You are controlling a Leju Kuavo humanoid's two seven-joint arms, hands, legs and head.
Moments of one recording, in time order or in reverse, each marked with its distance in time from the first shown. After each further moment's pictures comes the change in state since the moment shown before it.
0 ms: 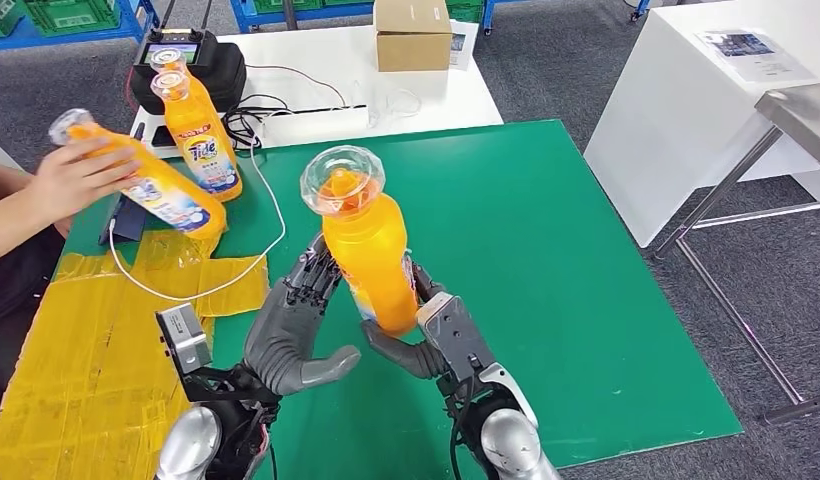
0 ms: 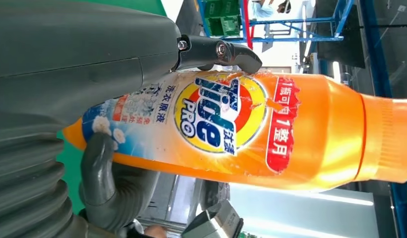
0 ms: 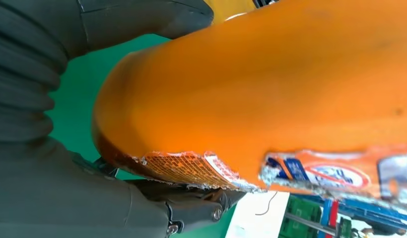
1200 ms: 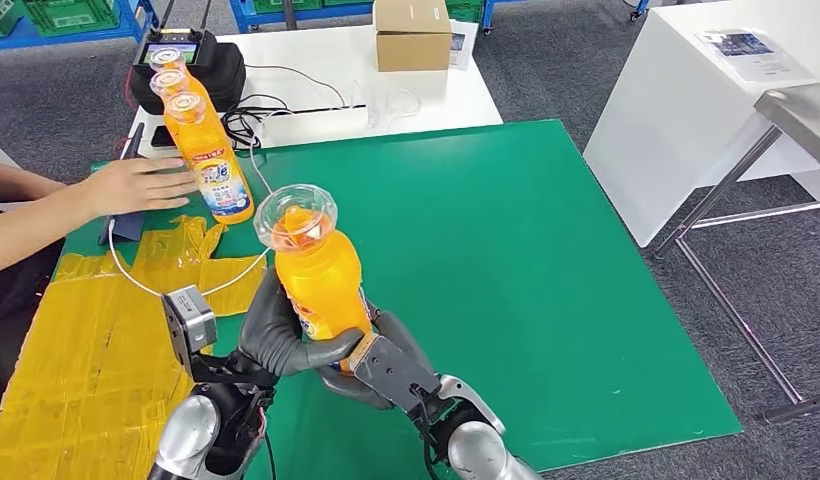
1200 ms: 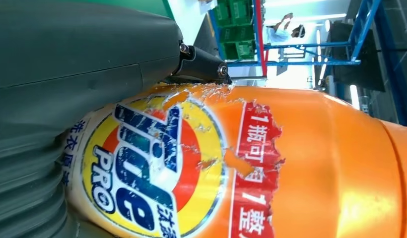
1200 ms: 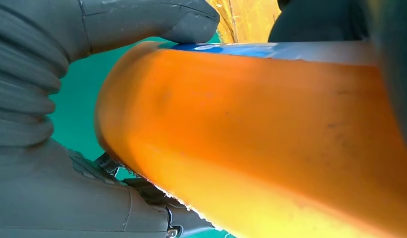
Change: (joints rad) left arm -0.032 -0.003 0.023 0.045 -0.020 0.060 0.027; right arm -0.066 -0.064 0.227 0.109 0.048 0.006 0.017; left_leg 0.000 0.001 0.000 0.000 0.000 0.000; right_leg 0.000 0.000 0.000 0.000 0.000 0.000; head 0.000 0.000
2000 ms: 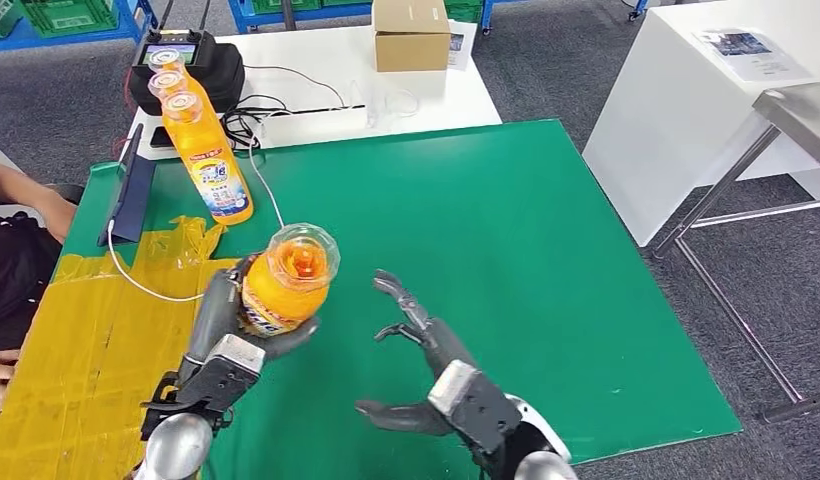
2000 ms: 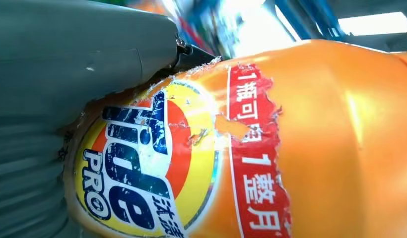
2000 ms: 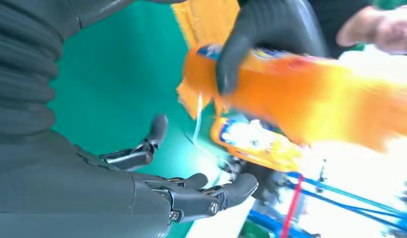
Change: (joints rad) left arm 0.041 0.103 0.105 -0.027 -0.765 0.406 -0.152; right arm 0.154 -0.151 -0.089 -0.366 -0.129 0.004 -0.060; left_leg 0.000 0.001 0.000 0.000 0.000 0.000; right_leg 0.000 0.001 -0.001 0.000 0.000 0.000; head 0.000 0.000
